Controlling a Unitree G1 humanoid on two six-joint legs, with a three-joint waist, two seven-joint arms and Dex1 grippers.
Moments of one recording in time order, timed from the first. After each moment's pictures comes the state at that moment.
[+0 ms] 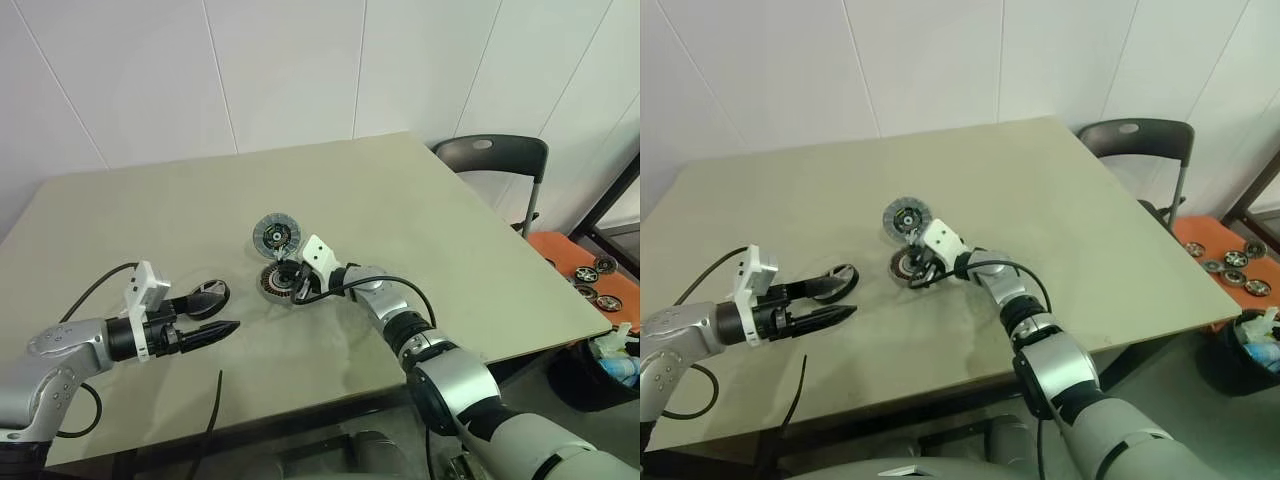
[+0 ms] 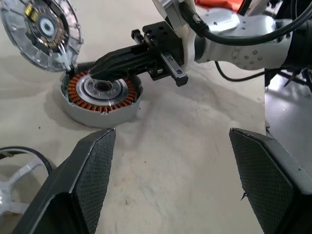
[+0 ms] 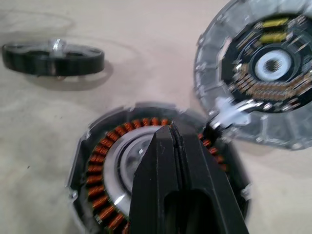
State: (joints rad) left arm 0.06 0.81 0.22 -0.27 -0.72 0.60 -1.02; right arm -0.84 0.02 0.18 1.13 -0.11 -0.27 0.75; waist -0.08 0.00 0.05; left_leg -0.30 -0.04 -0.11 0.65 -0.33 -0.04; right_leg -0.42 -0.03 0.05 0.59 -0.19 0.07
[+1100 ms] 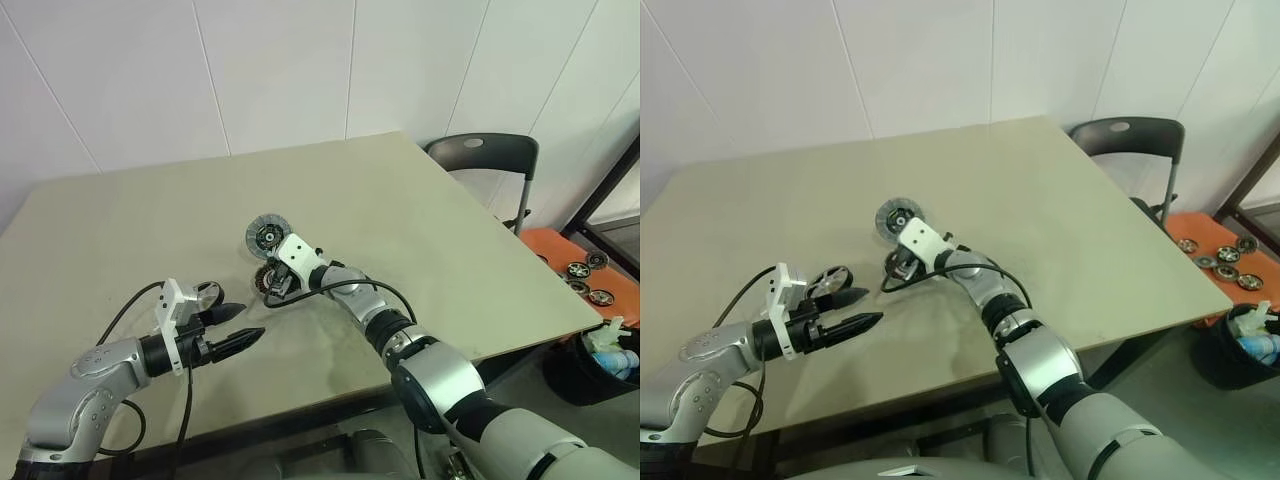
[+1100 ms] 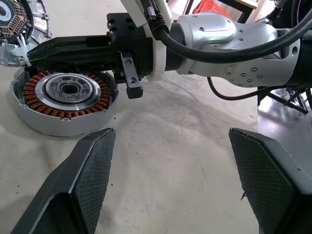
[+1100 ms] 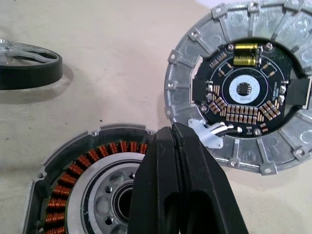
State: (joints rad) left arm 0.11 0.63 0.18 -0.33 -0.69 0.59 -0.91; right arm -0.91 0.10 0.22 1.21 -0.18 -0.30 0.48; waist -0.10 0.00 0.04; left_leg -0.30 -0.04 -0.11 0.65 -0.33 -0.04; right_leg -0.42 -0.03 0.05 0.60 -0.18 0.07
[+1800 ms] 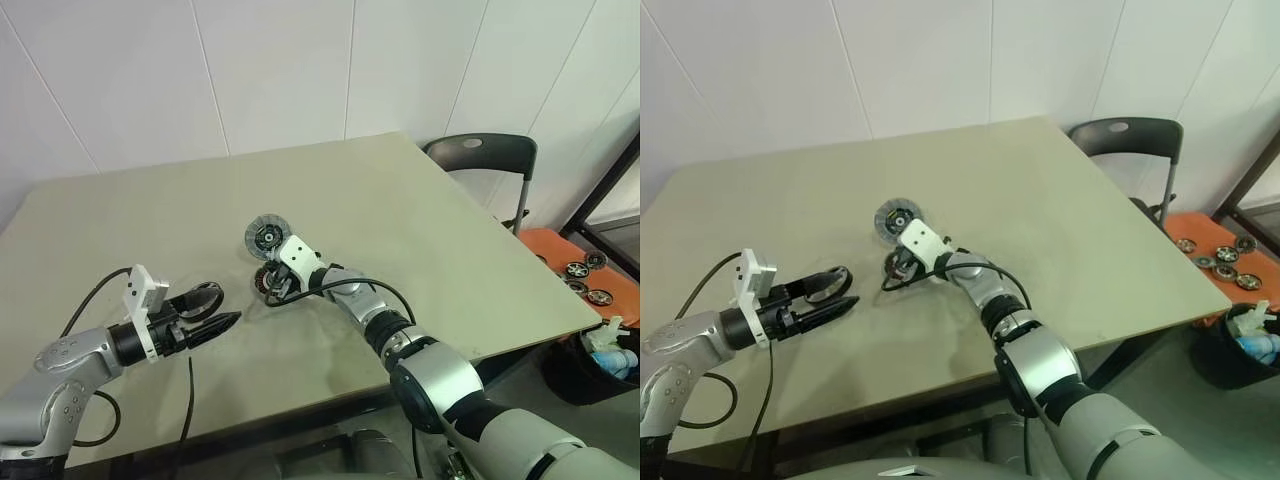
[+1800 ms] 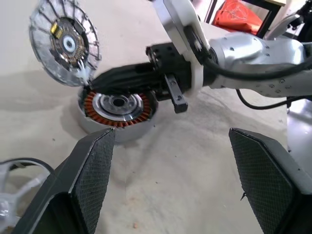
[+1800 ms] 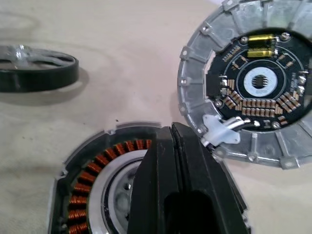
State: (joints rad) left arm 0.10 0.69 0.29 -0.32 -0.69 0.59 -0.91; right arm -0.91 0.11 0.20 1.23 -0.18 -0.30 0.53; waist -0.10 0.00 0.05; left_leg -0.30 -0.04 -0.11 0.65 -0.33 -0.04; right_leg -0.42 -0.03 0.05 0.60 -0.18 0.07
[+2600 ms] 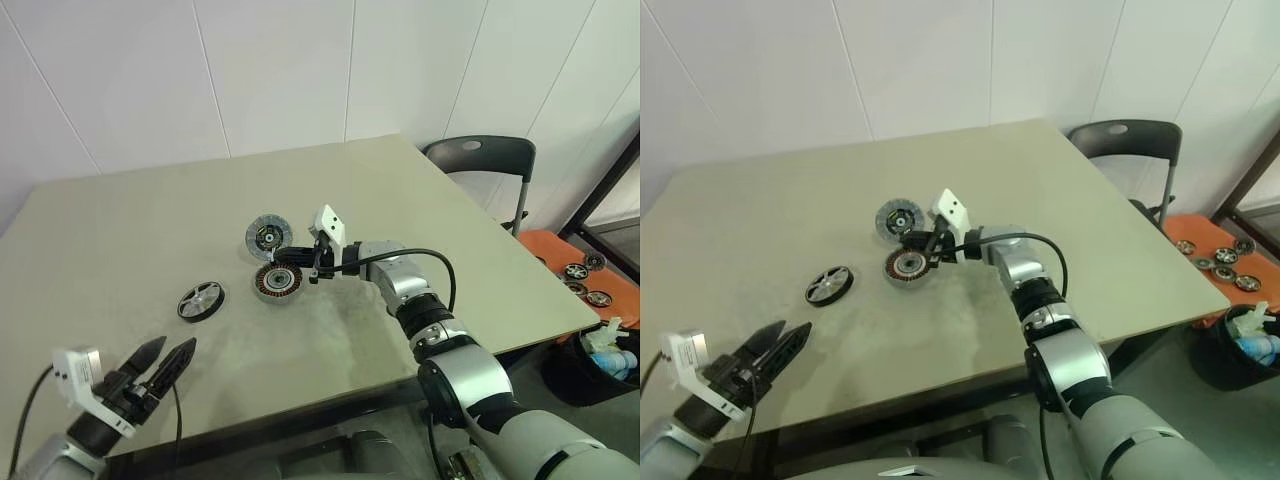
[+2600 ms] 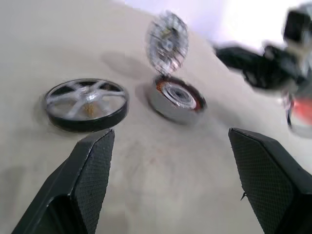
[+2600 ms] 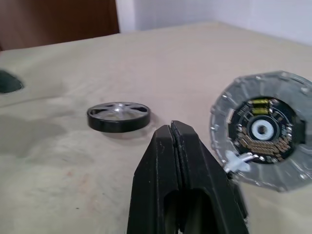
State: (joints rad) left arm 0.62 0.19 0.54 -0.59 -0.91 0.56 -0.54; right arm -0.87 -0.05 0.11 0.84 0.09 0.05 1.09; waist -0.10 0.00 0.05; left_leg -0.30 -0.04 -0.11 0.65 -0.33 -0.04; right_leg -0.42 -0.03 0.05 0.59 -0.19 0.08
